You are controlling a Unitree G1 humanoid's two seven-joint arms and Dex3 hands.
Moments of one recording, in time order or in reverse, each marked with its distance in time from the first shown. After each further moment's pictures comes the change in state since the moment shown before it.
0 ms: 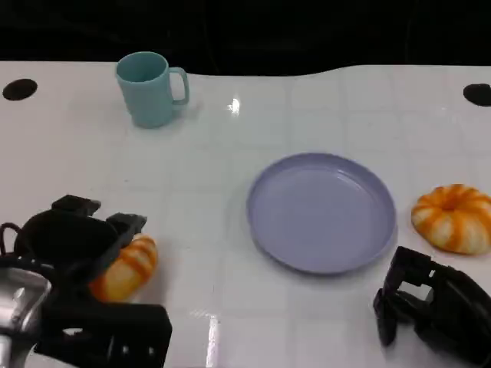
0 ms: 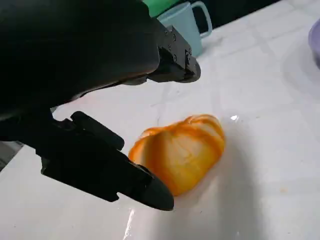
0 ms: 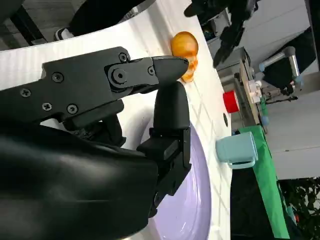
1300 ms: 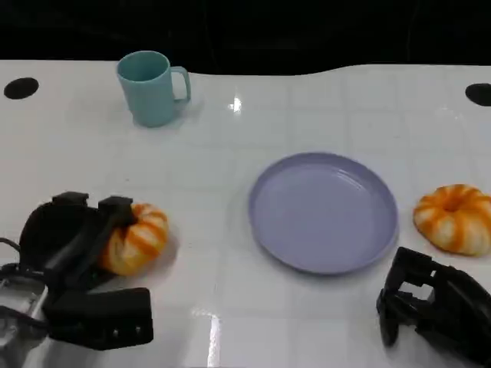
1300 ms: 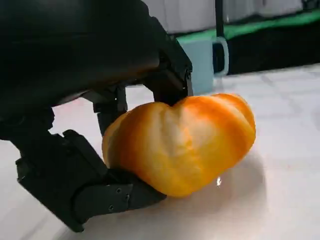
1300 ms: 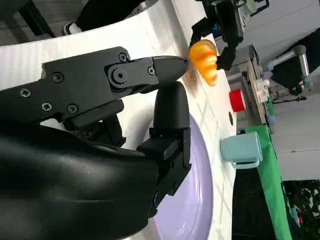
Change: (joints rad) left arm -0.318 -0.039 -0.233 0.869 -0.207 -0.309 0.958; right arm 0.006 -0.008 0.003 -0.012 -0.027 -0.015 -0.018
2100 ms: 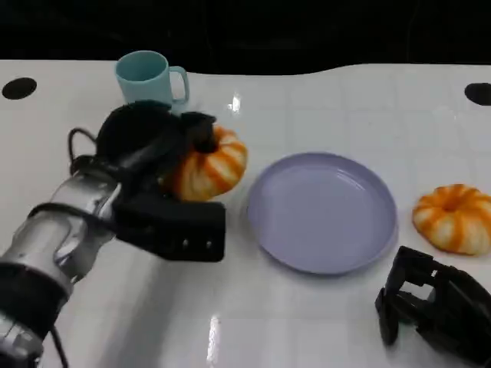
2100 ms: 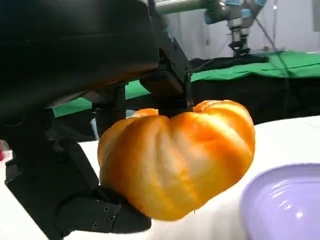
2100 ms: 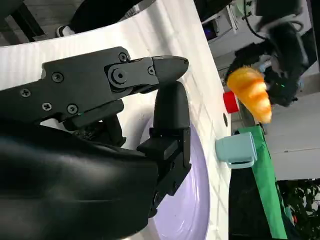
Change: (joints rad) left arm -0.270 -0.104 -0.043 -0.232 -0.031 0.119 -0.406; right arm -0.011 0.003 -0.005 0.031 0.024 -0.021 0.025
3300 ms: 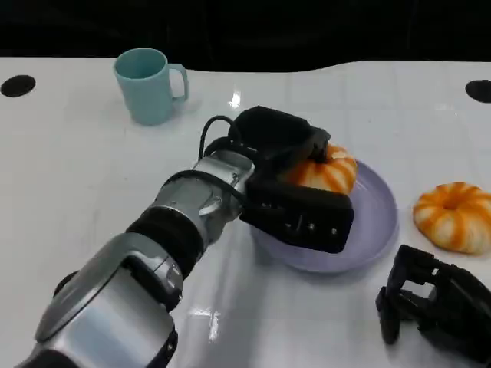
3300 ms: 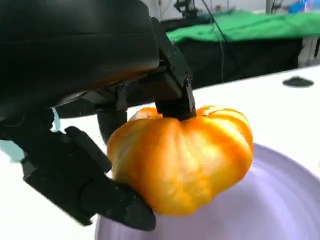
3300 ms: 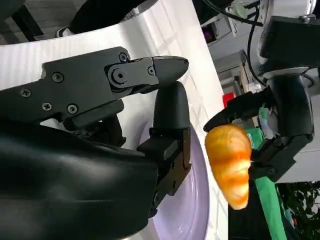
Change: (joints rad) left arm -0.331 -0.397 -0.184 0.594 0.001 -0.011 0.006; right arm 0.005 -0.004 0.000 -0.024 0.003 0.018 0.006
